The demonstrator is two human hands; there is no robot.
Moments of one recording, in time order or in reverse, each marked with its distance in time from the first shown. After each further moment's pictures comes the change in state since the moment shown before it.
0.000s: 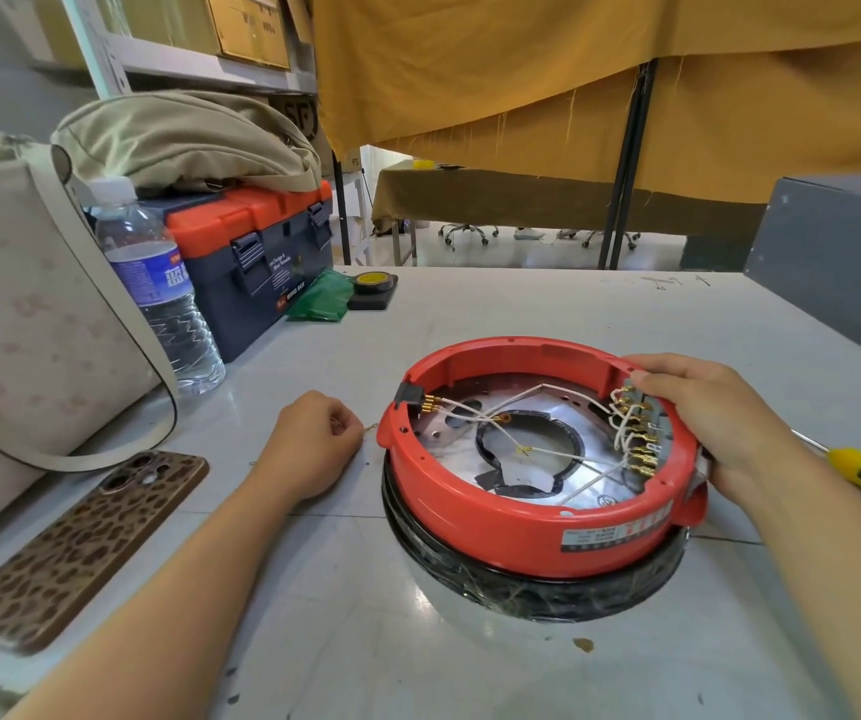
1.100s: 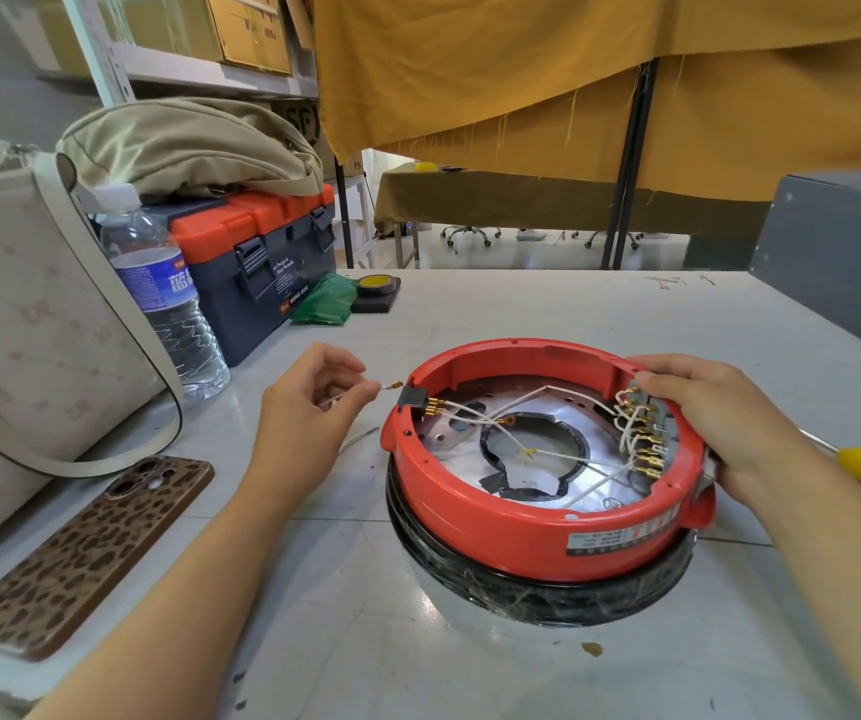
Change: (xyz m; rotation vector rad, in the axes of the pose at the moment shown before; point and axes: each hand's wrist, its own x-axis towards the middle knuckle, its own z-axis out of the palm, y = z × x) left_hand -0.014 0.016 -0.015 -0.517 0.238 0.214; right_hand 0.001 0.001 0.000 -0.018 -0.005 0.002
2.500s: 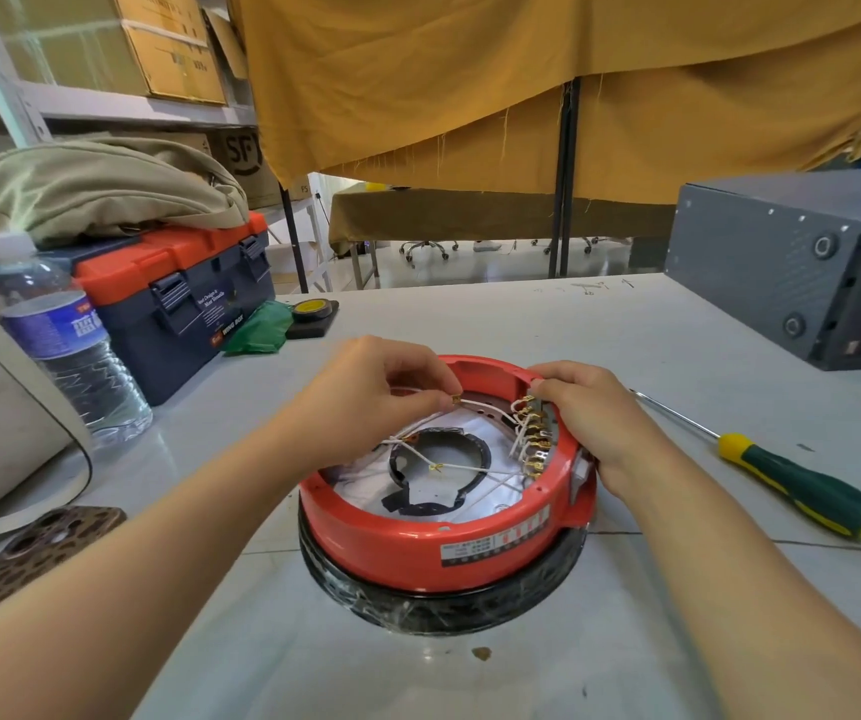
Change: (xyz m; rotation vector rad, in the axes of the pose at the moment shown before) left_hand 0.017 0.102 0.063 0.156 -0.589 0.261; right_hand -0.009 -0.008 0.003 0.020 -0.039 -0.018
